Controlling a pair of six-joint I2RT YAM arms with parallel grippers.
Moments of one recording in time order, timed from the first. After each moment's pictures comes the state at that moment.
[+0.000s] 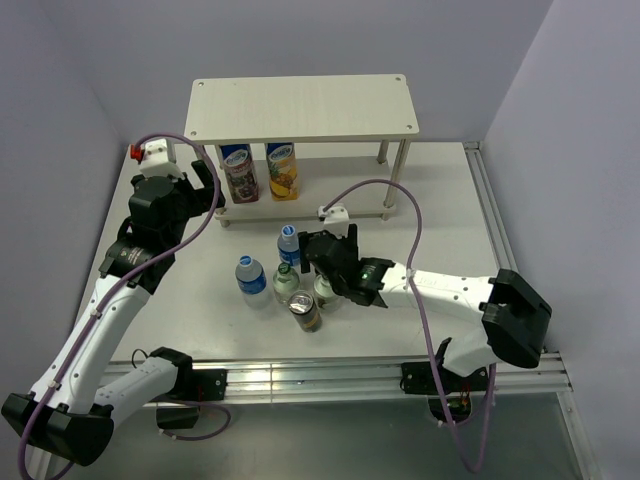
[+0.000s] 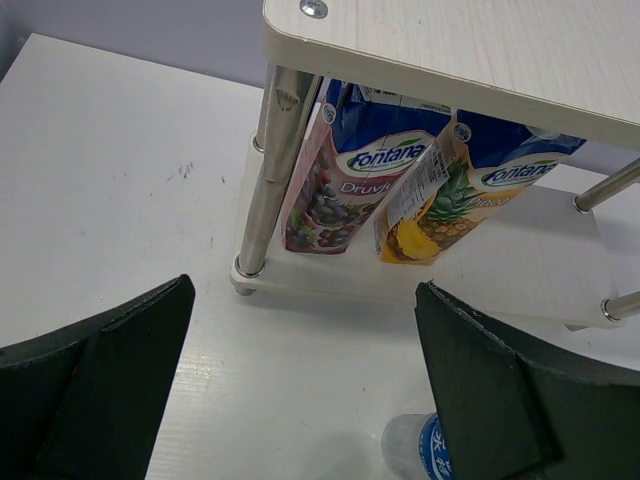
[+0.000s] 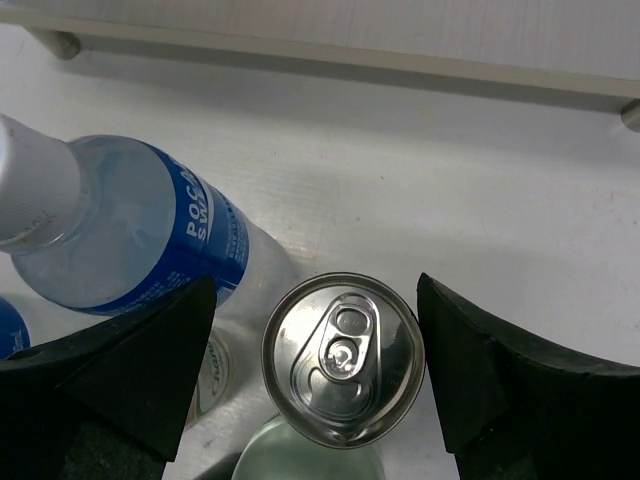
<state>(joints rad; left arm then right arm) -0.34 0.97 1.07 -0.33 -0.34 -0.35 1.03 1.42 0.89 -0.11 0.67 0.53</state>
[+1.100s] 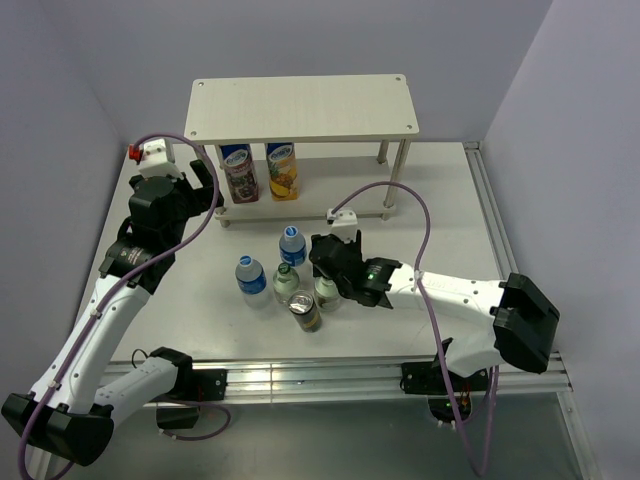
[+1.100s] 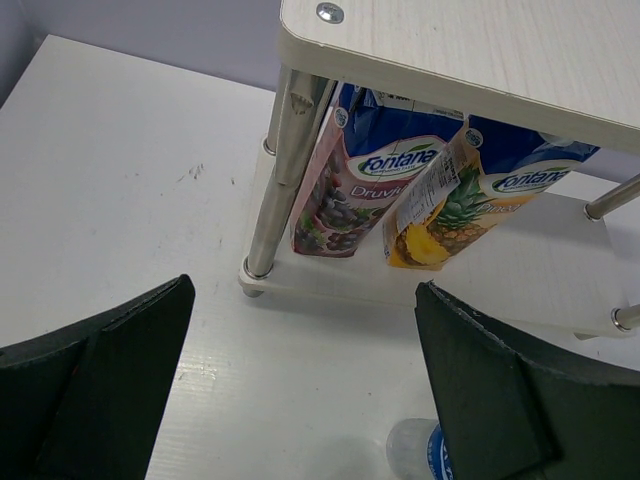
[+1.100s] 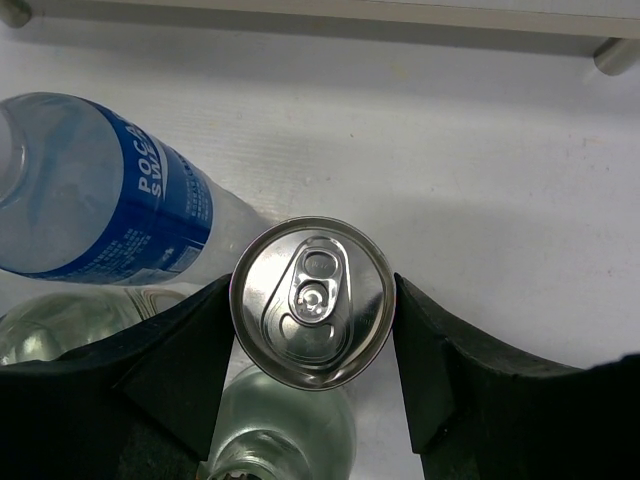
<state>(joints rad) -0.34 0.97 1.07 -0.33 -0.36 -0.35 1.03 1.38 0.89 -0.26 0.68 0.62</state>
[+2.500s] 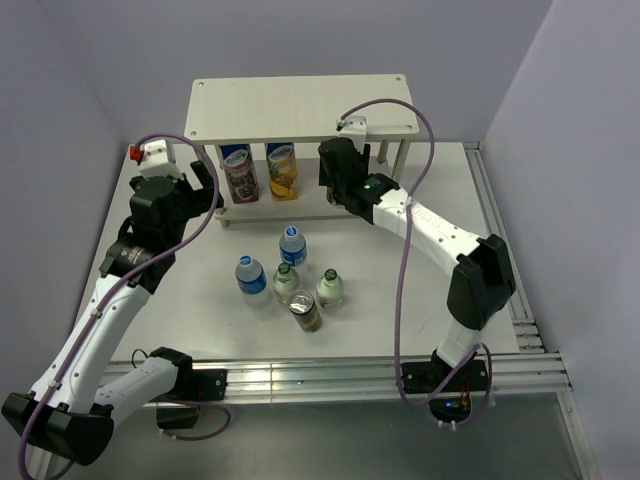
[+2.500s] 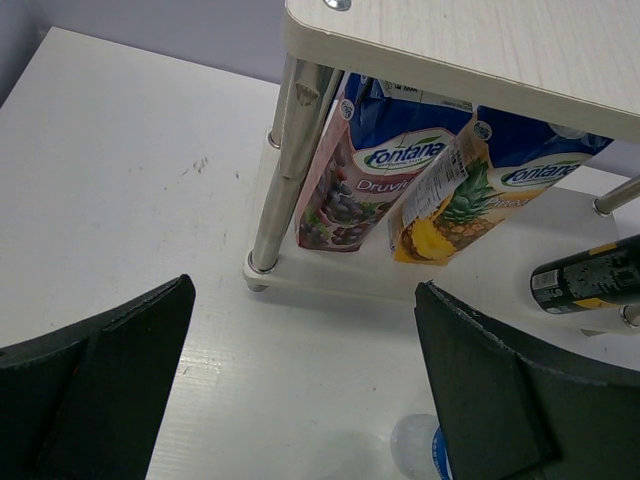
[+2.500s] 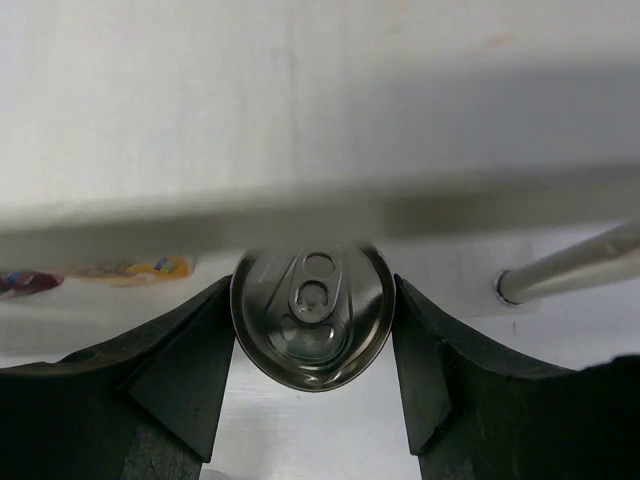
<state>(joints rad) -0.34 0.97 1.07 -0.34 -0.37 -0.35 0.66 1.70 1.51 -0.33 0.63 0.37</state>
